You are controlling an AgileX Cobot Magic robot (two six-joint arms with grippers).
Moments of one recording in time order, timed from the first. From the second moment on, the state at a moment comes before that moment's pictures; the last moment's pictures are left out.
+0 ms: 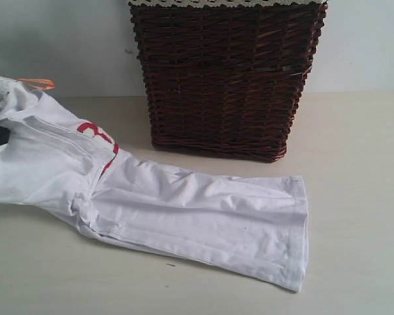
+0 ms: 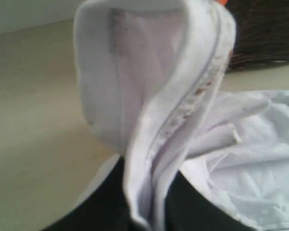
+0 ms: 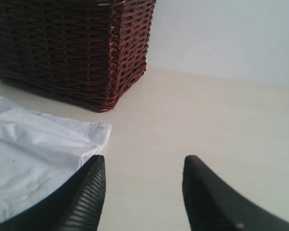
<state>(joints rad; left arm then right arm) 0.15 1.42 -0.68 -1.48 0.50 1.80 0.14 0.01 0.00 -0.01 0.34 -0.09</state>
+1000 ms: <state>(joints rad) -0.33 1.65 -0.98 -1.67 0.09 1.80 0.14 0.01 0.00 -0.01 0.34 -0.09</state>
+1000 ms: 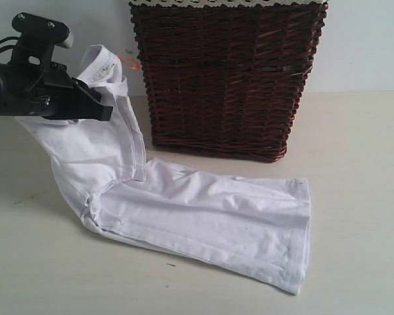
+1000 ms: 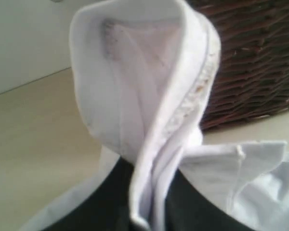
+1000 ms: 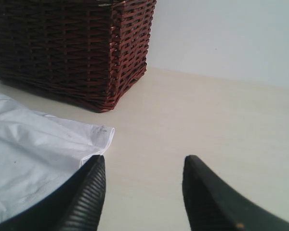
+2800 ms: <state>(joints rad) -1.01 2.00 -1.24 -1.73 0.29 1.74 0.14 0.01 0.00 -0.01 0.34 -0.09</state>
